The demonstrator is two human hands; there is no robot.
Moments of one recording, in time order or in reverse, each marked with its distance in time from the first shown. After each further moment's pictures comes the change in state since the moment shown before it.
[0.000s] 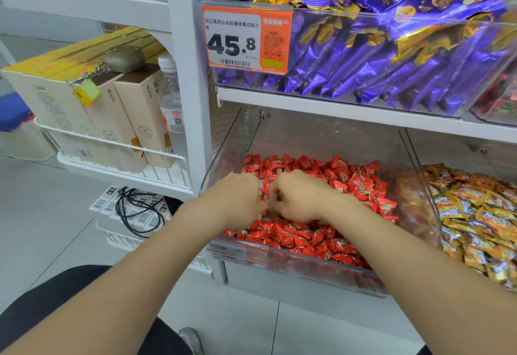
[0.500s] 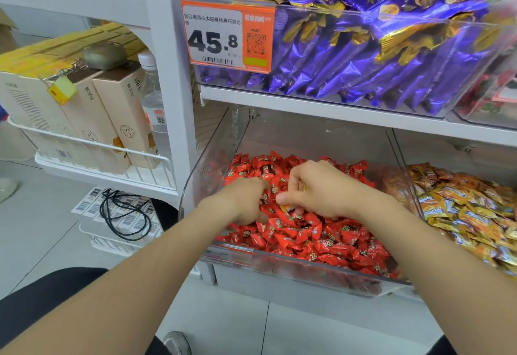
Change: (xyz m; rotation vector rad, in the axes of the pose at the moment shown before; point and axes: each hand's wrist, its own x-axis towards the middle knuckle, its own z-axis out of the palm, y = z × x) left_hand 0.051 0.014 0.030 -0.022 -0.107 0.005; right_hand -0.039 0.033 -0.031 0.202 0.083 0.058
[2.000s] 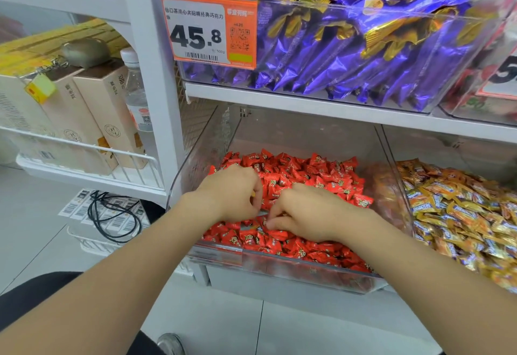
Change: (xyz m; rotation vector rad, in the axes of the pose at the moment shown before) left_hand -0.013 0.001 -0.012 0.123 0.154 0.101; right_hand -0.011 0.008 0.031 -0.218 -0.134 -0.185
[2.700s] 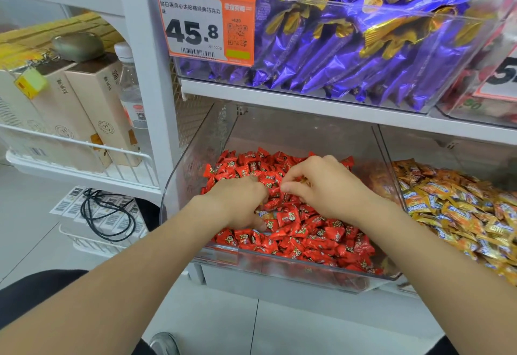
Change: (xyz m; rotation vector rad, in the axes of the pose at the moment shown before) left_hand 0.015 0.008 0.018 0.155 -0.156 0.157; right_hand -0.010 0.023 -0.025 0.131 0.311 0.175
